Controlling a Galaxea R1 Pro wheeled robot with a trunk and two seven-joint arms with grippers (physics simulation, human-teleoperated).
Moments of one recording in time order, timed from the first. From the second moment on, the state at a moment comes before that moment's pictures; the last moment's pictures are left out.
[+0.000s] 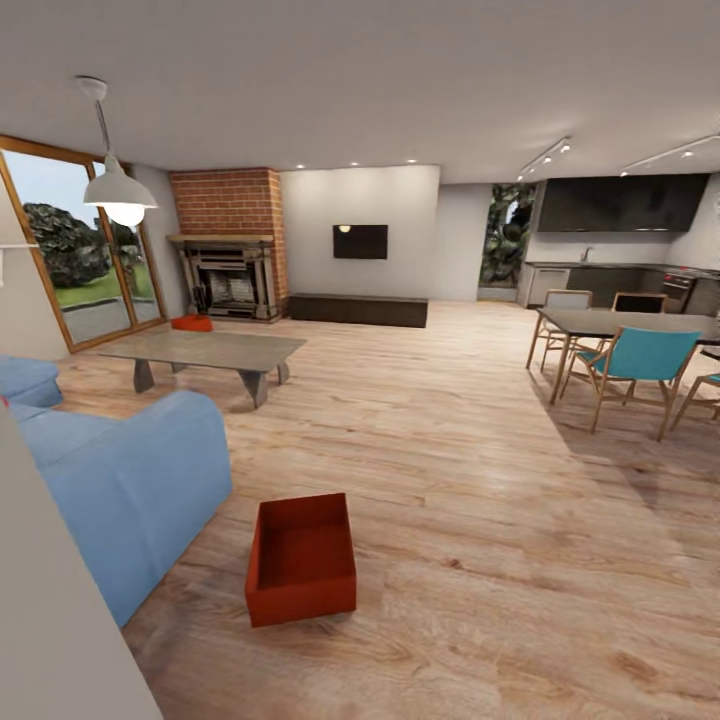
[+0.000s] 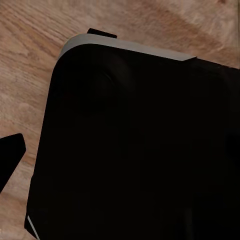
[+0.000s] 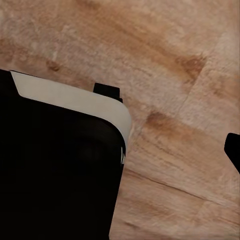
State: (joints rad) left arm 0.00 -0.03 0.01 -0.03 0.25 -0.12 0.01; right arm -0.11 -0.02 0.65 0.03 -0.42 -0.14 -0.05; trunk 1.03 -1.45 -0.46
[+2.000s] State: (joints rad) left arm 0.00 -0.03 0.00 -0.04 0.23 -0.12 0.01; right arm -0.11 -0.01 0.65 0.03 -0.42 -0.15 -0.05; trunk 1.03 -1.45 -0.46
